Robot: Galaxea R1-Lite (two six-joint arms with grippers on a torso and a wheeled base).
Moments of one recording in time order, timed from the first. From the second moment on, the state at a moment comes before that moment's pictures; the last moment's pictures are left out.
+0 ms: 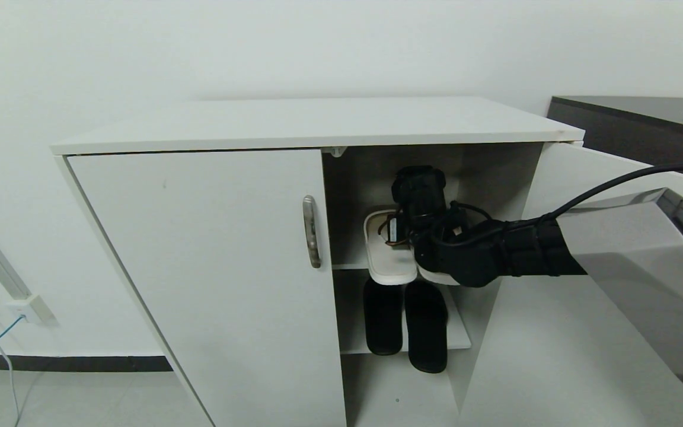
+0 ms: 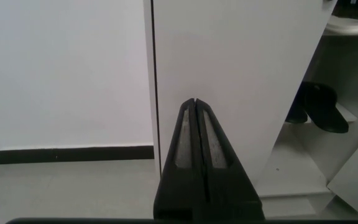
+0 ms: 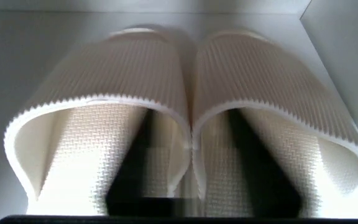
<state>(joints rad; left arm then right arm) 0.00 0.00 0.00 0.00 0.02 -0.02 0.68 2.27 -1.73 -0.23 -0.64 0.20</state>
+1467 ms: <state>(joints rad) 0.00 0.00 0.00 0.00 0.01 -0.01 0.89 1.79 -1.05 -0.49 -0.61 0.24</state>
